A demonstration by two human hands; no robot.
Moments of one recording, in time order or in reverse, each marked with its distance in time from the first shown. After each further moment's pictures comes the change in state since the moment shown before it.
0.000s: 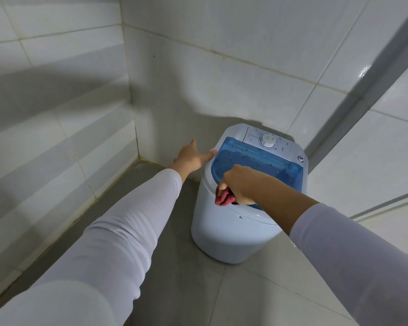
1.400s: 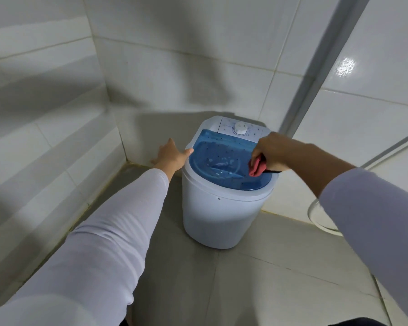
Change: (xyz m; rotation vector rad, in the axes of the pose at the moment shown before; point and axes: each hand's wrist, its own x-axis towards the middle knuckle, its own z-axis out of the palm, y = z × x) left_hand -0.052 0.017 0.004 0.156 0.131 -0.047; right_hand -0.077 0.080 -0.067 -0.670 0.287 -0.040
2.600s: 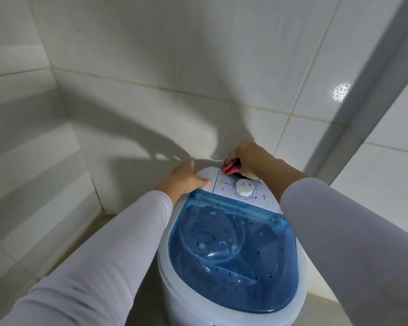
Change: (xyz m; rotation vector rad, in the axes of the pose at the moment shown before) left_hand 0.159 0.087 0.029 -0.082 -0.188 0.235; right_hand 0.210 0.059 -0.031 0.349 0.259 0.012
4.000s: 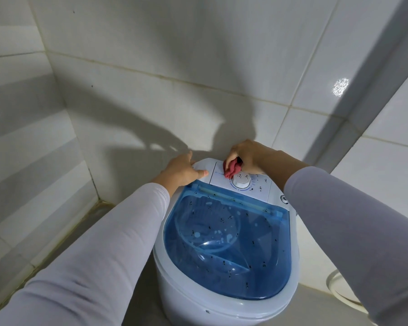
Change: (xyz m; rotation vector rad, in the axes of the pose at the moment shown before) left_hand -0.002 -0.005 0.004 0.015 0.014 -0.004; right_hand 0.003 0.016 0.006 -0.113 -0.162 -0.131
